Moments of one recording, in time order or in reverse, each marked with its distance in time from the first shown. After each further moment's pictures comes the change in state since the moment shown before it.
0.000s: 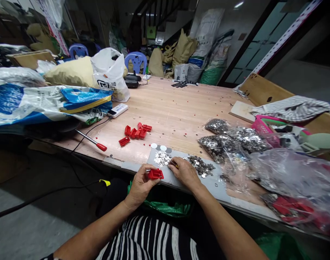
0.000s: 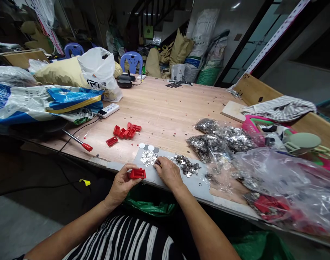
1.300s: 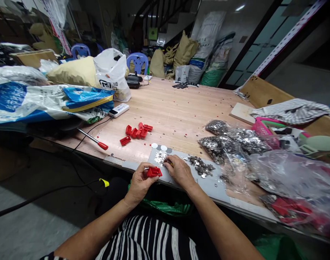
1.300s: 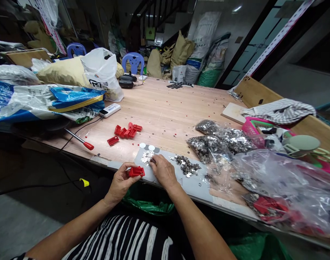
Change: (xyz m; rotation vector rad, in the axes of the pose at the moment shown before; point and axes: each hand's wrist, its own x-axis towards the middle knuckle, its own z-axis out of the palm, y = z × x) left_hand 0.001 0.001 -0.003 -0.058 0.023 -0.076; right_hand 0.005 -0.014 0.012 0.006 0.062 -0.054
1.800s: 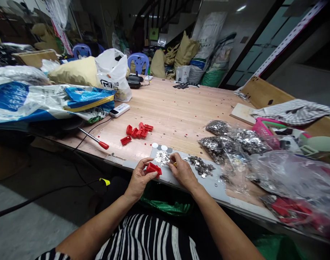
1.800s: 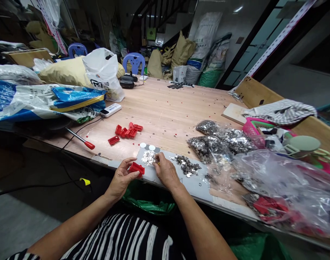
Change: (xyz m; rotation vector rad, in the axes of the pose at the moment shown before) left_hand 0.006 0.004 0.003 -0.275 0.049 -0.123; right_hand -0.003 0.005 -0.009 0.181 0.001 0.044
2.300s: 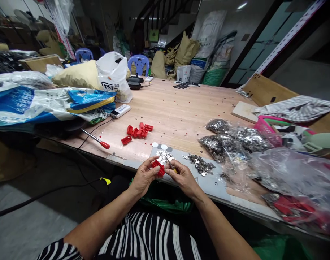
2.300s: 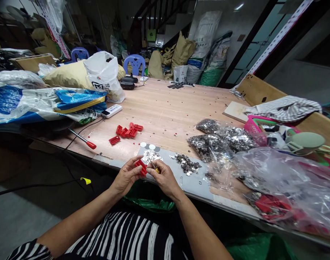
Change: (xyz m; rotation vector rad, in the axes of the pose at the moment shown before) left_hand 0.004 0.005 0.012 -0.133 -0.051 -0.173; right_hand -0.028 -0.020 -0.006 0.714 -0.077 -0.038
